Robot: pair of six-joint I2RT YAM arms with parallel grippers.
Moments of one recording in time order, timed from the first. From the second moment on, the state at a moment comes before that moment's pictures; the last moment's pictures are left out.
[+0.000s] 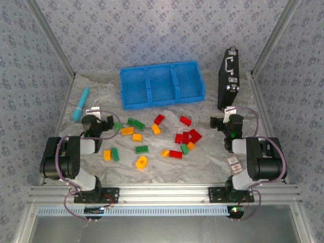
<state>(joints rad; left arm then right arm) 0.01 1.53 0.39 0.70 -0.09 -0.04 -0.02 1.51 0.38 0.67 0.02 -0.04</state>
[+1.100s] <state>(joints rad) -0.33 1.01 0.89 -0.55 -0.06 -0.14 0.42 1.58 1.02 -0.37 -0.05 -0.07</state>
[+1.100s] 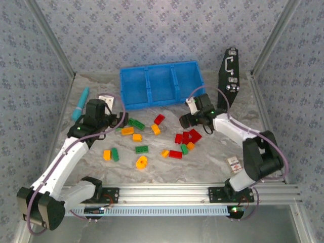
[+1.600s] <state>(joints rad) -0.33 1.00 0.94 -0.69 -0.04 -0.14 0.44 1.88 1.26 -0.48 0.01 -0.13</state>
